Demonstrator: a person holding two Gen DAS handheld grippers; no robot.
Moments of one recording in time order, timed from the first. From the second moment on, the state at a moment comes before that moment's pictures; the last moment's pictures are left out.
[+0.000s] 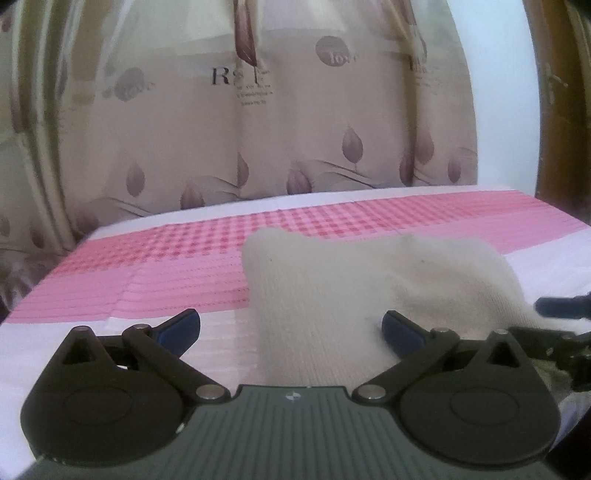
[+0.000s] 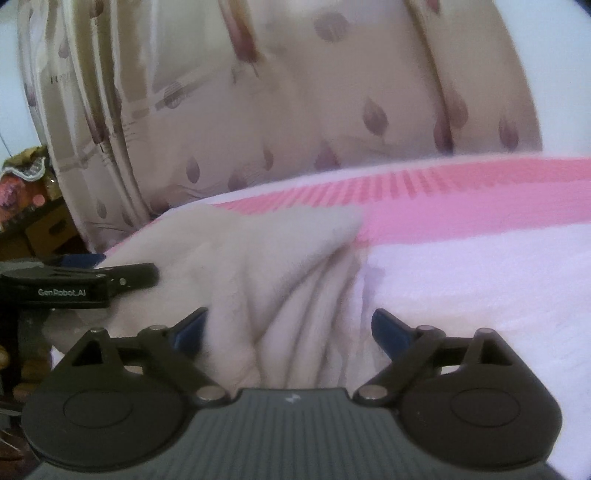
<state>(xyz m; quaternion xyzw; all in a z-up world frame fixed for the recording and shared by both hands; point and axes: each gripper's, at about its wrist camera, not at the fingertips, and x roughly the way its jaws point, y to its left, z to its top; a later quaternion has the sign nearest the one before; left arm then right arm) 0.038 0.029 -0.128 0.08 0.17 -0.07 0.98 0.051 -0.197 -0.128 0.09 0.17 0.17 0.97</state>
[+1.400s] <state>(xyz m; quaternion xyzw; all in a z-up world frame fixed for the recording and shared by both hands) -0.070 0.018 -0.043 0.03 0.07 -0.04 1.00 -0.076 -0.180 -0.062 0.05 0.03 0.08 1.00</state>
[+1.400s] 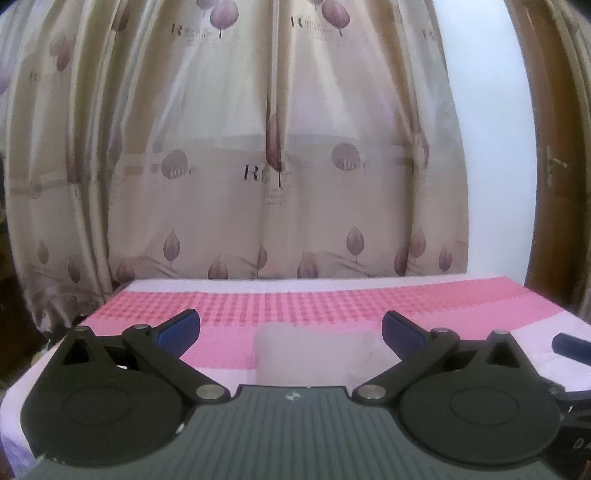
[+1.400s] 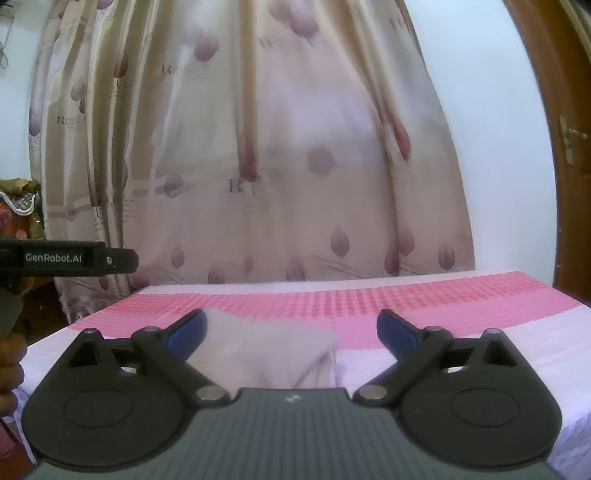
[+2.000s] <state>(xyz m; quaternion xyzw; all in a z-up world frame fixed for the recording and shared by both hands) -0.041 0.033 -0.074 0.01 0.14 -0.02 0.99 -0.071 -0.176 -0.074 0.04 0.05 0.06 1.00</state>
